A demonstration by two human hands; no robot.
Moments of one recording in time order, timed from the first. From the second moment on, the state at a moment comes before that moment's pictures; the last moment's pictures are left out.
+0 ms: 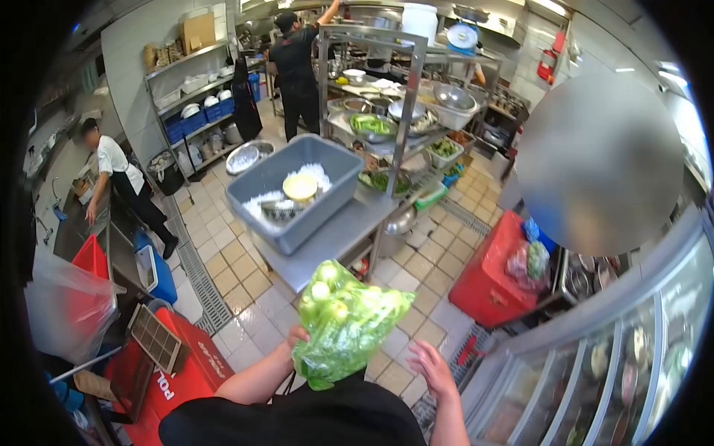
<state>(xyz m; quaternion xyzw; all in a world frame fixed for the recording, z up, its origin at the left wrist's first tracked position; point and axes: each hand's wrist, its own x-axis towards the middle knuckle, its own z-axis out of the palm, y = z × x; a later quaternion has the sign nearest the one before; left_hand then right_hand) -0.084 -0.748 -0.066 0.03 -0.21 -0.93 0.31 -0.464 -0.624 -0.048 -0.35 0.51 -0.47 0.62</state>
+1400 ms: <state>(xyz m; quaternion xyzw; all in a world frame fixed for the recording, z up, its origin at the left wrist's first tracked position) -0.812 -1.575 0.017 0.14 -0.25 -0.95 0.13 -1.138 -1.385 -0.052 -0.22 0.61 -0.62 0.44</state>
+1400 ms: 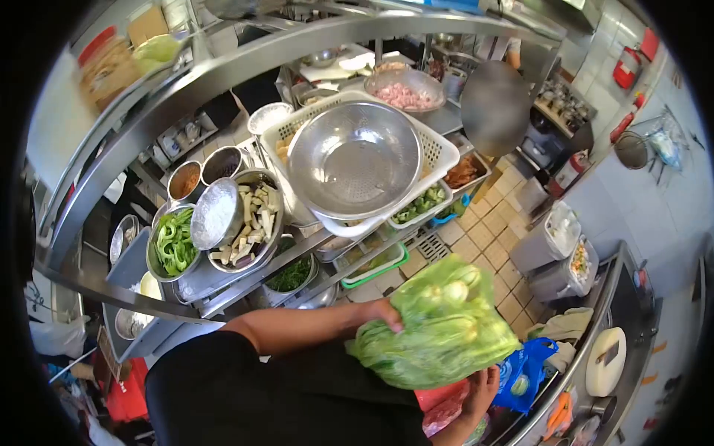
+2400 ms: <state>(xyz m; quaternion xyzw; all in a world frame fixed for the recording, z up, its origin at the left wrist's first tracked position) -1.363 -2.060 -0.030 0.25 -0.39 -0.87 0.17 -1.586 -1.741 -0.063 -0.40 0.66 -0.60 0.20</state>
